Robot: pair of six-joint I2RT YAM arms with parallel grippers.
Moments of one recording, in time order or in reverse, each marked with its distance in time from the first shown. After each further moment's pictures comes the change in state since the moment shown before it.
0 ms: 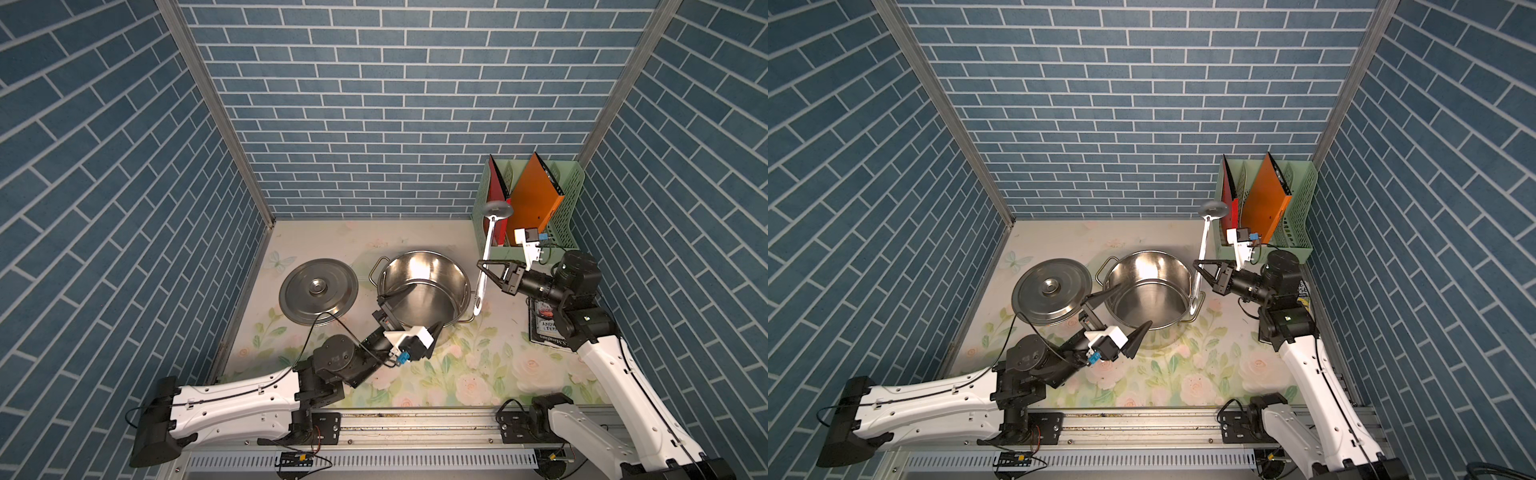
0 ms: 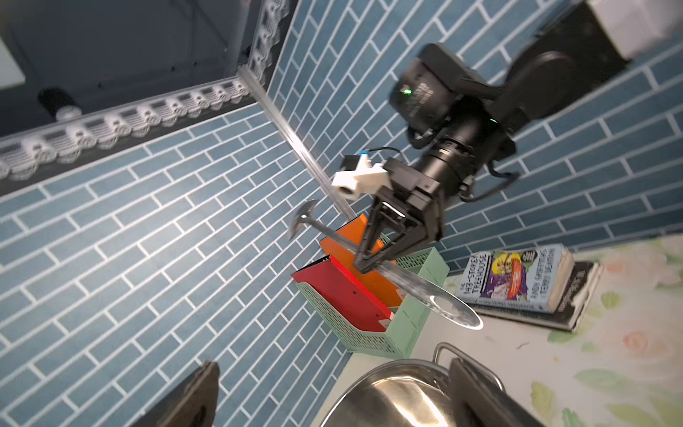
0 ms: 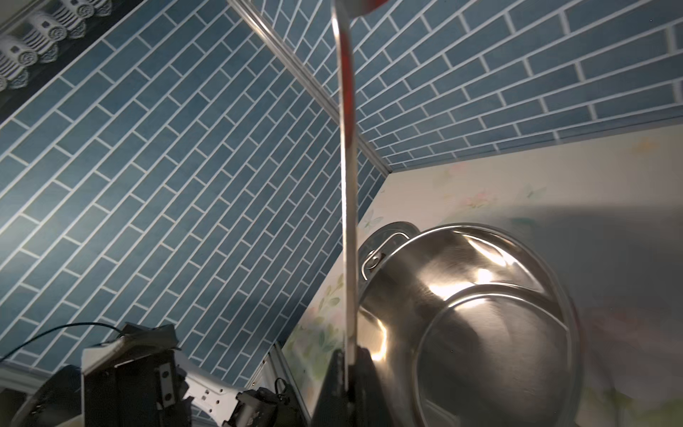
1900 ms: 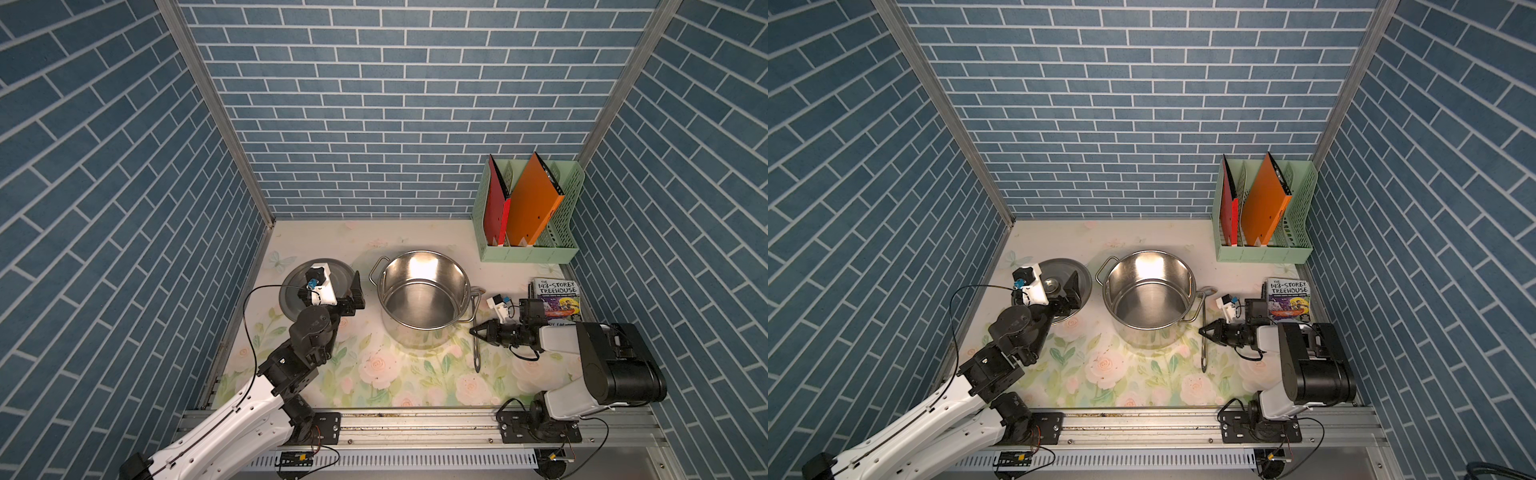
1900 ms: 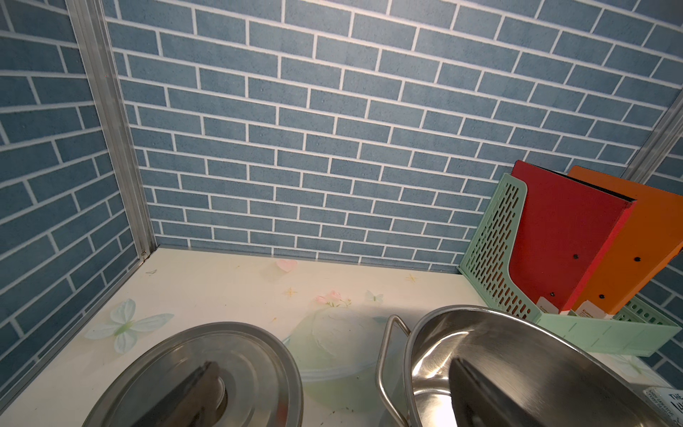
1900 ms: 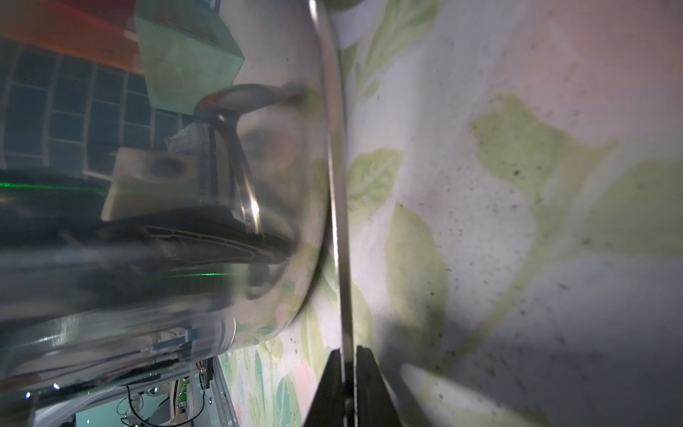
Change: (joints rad) left arm 0.550 -0.223 -0.113 -0.429 -0.215 -0.872; right arm -0.093 0.622 -0.481 0.242 -0.032 -0.308
